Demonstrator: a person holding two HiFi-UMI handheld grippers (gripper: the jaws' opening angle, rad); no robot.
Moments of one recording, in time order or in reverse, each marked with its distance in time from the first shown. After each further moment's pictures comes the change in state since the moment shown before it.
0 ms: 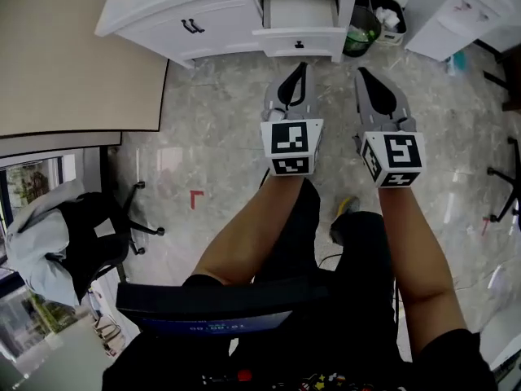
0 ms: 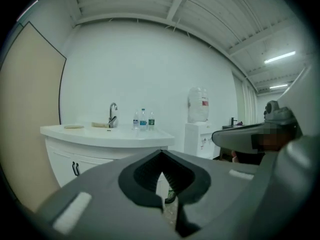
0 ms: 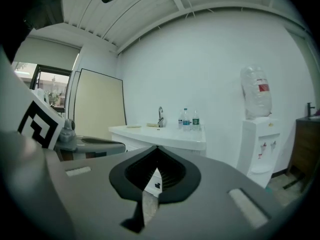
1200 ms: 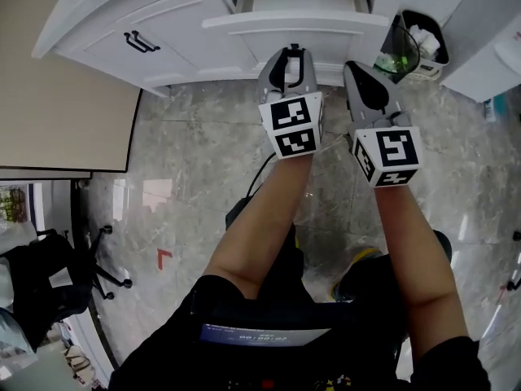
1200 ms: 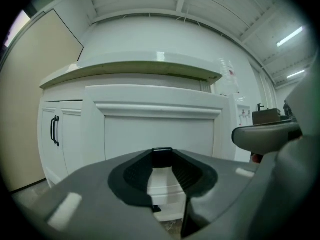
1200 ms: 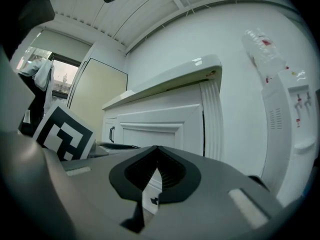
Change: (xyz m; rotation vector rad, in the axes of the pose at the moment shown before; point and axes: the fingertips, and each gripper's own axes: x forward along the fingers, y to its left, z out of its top) left arm 0.296 0.118 -0.291 -0.045 -0.071 0.185; right arm 0.277 -0.081 -0.281 -0.063 -0.145 0.087
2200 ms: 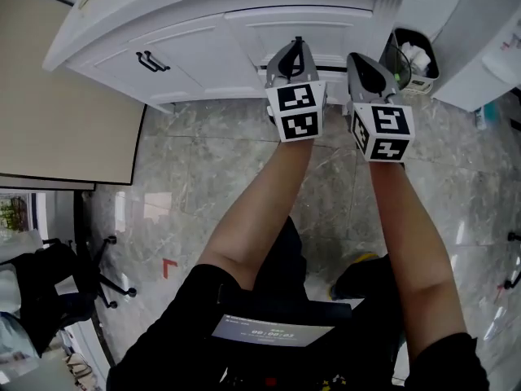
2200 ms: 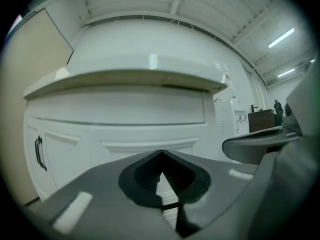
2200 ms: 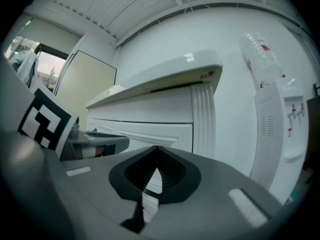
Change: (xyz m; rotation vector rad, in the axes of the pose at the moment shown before) left arm 0.046 -0.006 0.078 0.068 -0.047 -0.061; right arm 0.044 -0.052 0.043 0.009 0.038 -0.129
